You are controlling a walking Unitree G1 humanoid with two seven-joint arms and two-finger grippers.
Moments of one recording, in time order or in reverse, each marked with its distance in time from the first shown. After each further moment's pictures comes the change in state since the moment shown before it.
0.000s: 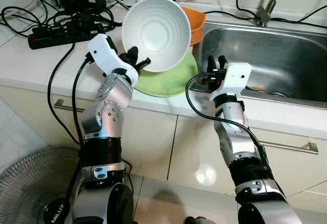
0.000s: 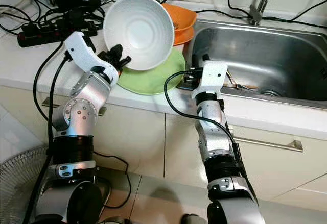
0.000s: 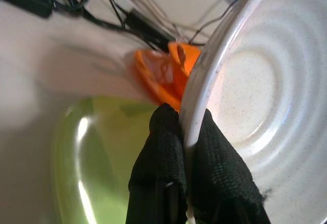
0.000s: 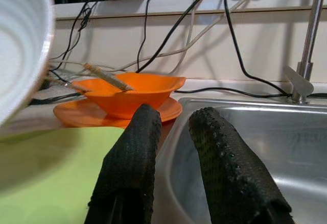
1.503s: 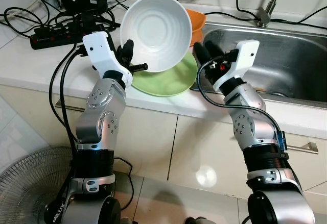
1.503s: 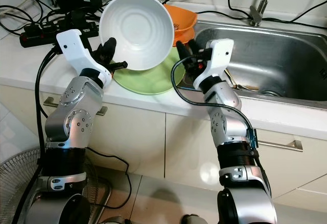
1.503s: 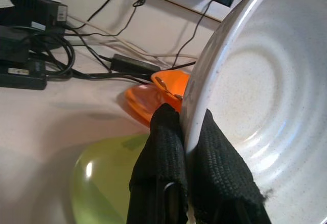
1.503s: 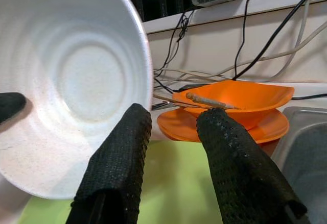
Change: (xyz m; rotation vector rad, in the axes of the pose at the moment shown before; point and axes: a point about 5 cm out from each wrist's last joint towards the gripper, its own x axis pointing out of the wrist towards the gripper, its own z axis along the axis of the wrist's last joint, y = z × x) left arm -0.015 0.000 0.002 0.275 -0.099 -0.130; right arm 0.014 0.004 0.029 0.212 0.057 0.404
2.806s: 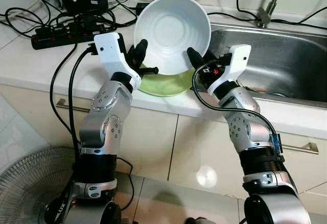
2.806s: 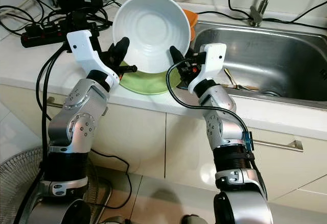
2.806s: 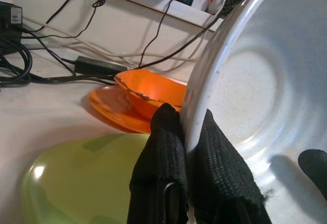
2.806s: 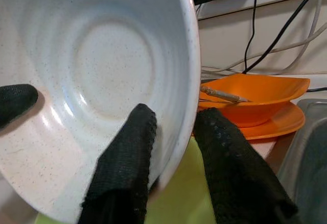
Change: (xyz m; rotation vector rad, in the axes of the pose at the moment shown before) left arm -0.007 -0.016 -0.003 0.005 0.004 -0.135; right arm 0.000 0.007 -0.005 0.040 0.015 0.009
